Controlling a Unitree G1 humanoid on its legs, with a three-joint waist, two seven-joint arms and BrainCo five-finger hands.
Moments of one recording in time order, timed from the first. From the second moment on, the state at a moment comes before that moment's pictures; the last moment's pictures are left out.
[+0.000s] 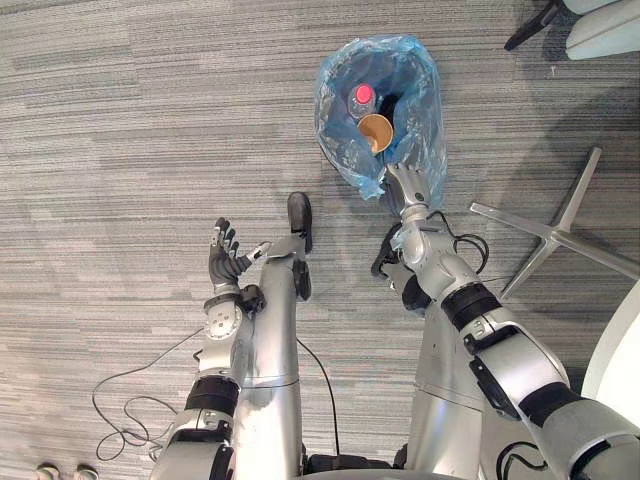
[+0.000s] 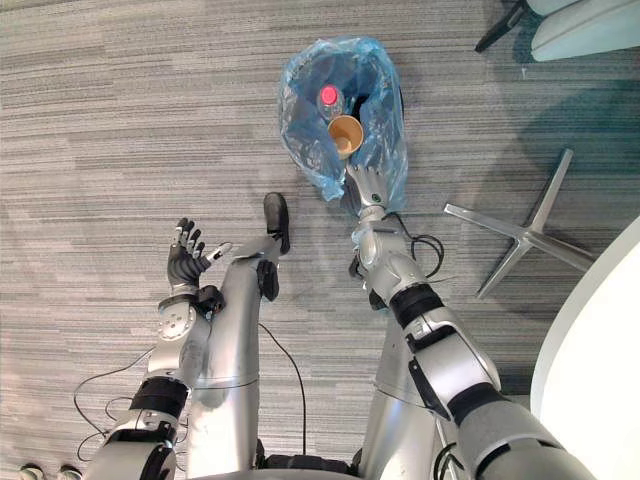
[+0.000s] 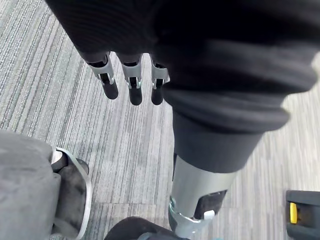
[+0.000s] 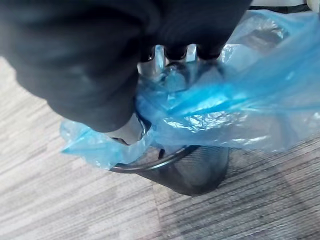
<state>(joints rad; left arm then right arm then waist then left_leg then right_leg) -0.30 0.10 0.08 0.50 -0.29 -0.28 0.22 -0.82 -0.20 0.35 0.67 -0.71 0.03 -0.37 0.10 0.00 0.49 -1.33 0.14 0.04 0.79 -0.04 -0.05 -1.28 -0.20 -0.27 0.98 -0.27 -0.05</state>
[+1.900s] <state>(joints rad) 0.19 0.26 -0.08 -0.03 -0.13 -0.27 0.07 -0.22 -0.36 0.37 -0.03 0.09 -0.19 0.05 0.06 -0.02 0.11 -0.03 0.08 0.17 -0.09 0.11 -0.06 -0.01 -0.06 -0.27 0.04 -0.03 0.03</state>
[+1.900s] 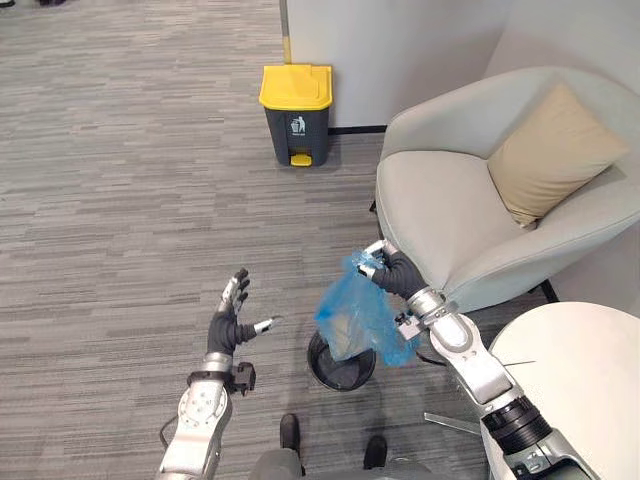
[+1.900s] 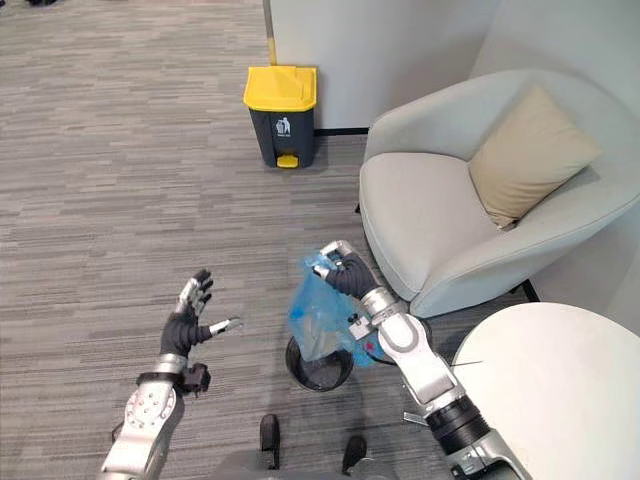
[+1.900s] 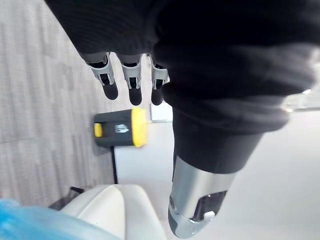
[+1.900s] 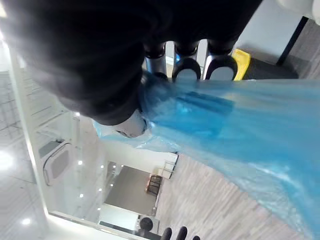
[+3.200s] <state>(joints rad) -0.22 0.39 -0.47 0.26 0.08 -0.28 -0.05 -0.57 -0.44 0.52 -0.14 0.40 -0.20 0.15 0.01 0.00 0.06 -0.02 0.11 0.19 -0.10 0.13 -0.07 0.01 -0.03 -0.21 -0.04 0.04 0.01</state>
